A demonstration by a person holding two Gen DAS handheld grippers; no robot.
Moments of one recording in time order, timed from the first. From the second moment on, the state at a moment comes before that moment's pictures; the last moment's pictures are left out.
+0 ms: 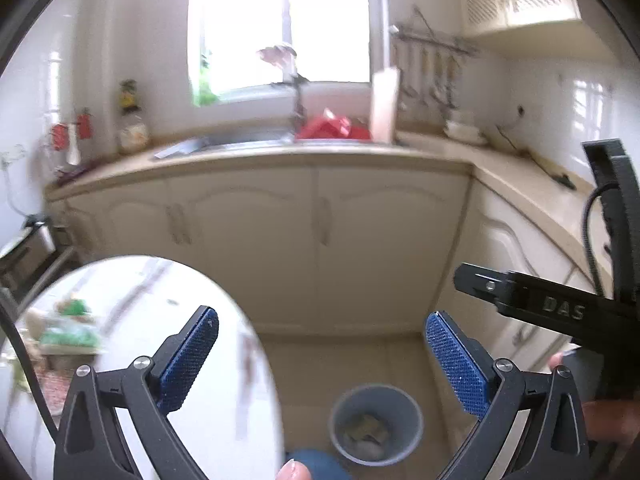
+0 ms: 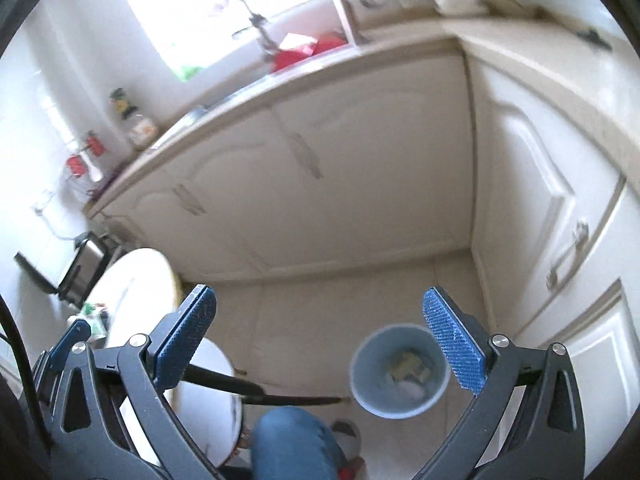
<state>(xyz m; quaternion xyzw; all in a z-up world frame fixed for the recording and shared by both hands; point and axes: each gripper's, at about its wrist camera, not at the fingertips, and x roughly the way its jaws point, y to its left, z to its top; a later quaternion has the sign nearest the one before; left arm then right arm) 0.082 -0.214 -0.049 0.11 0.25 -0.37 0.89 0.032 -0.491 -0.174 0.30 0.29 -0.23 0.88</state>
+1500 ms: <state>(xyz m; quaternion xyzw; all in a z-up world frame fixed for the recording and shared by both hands) 0.028 0.093 0.055 -0.02 0.25 -0.05 0.97 0.176 -0.160 -0.054 0.07 0.22 0.03 0.97</state>
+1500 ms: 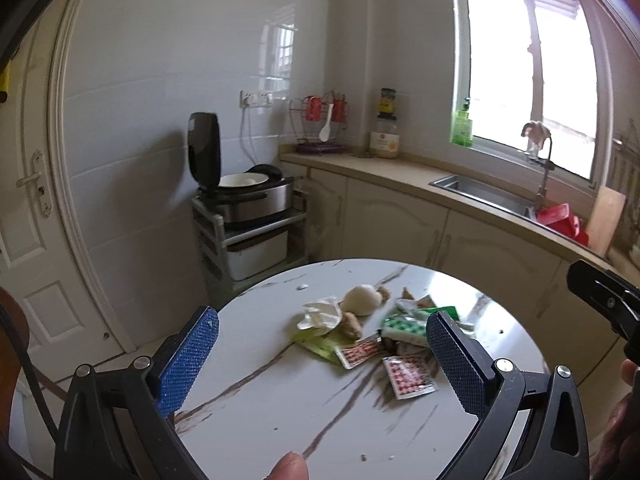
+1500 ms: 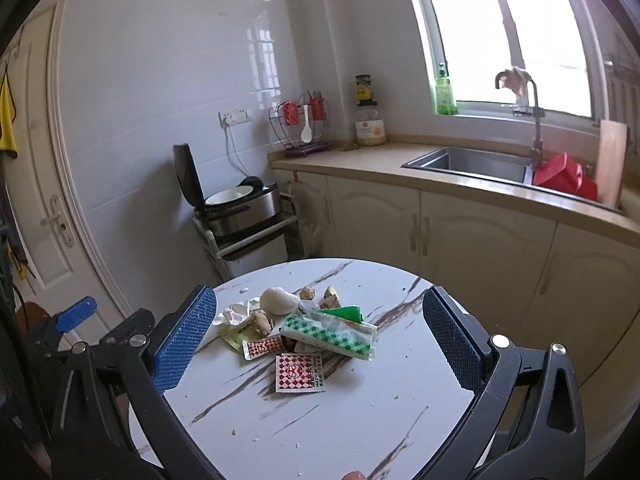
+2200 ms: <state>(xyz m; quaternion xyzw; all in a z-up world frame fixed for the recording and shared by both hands) 0.140 0.098 0.000 0.00 0.34 -0.04 0.94 0.271 -0.166 -0.149 0.02 0.37 0.02 0.93</state>
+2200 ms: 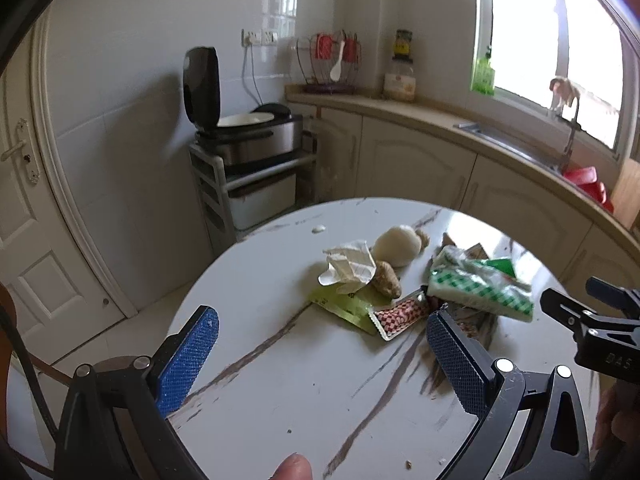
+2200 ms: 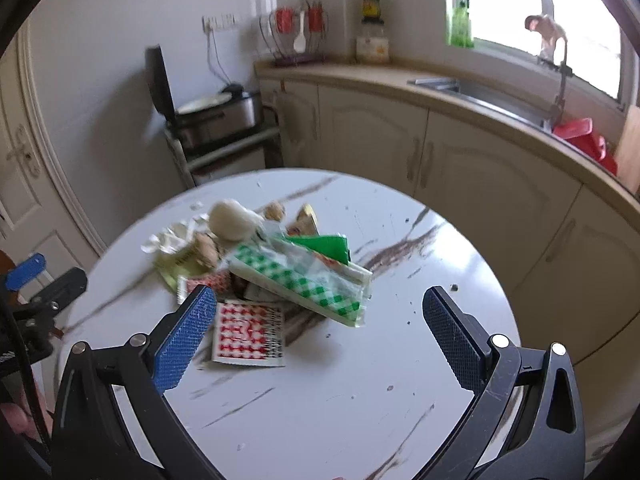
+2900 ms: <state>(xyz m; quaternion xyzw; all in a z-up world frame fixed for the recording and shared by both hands) 0.316 0.064 -0.066 0.07 0.41 -0.07 0.91 0.353 -0.119 -0.221 -0.16 0.46 0.06 0.87</state>
